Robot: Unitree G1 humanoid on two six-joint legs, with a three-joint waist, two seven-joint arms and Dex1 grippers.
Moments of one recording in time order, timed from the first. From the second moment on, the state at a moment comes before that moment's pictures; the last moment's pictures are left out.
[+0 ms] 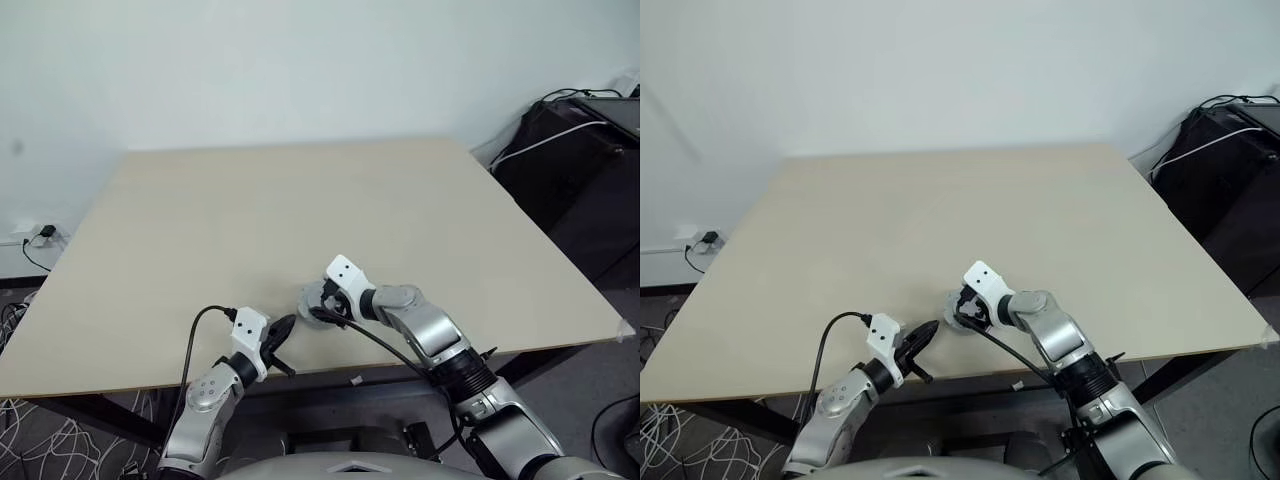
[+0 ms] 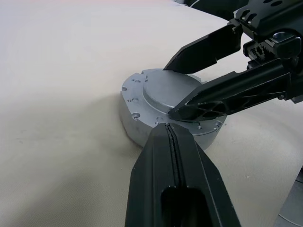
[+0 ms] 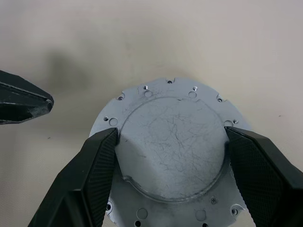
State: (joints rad) left arm 0.22 0.13 -0.19 0.04 -0.16 -0.02 -0.52; right arm -0.37 -0.30 0.42 0.10 0.04 0.69 0.63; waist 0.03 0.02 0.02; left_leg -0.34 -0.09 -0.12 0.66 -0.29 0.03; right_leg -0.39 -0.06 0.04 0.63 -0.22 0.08
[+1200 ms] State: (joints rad) left arm -0.21 0.14 -0.06 0.16 -0.37 0.58 -0.55; right arm -0.37 -0.29 0.42 0.09 0.04 0.69 0.62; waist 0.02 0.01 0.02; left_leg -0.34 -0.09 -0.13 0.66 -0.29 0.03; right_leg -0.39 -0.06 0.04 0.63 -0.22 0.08
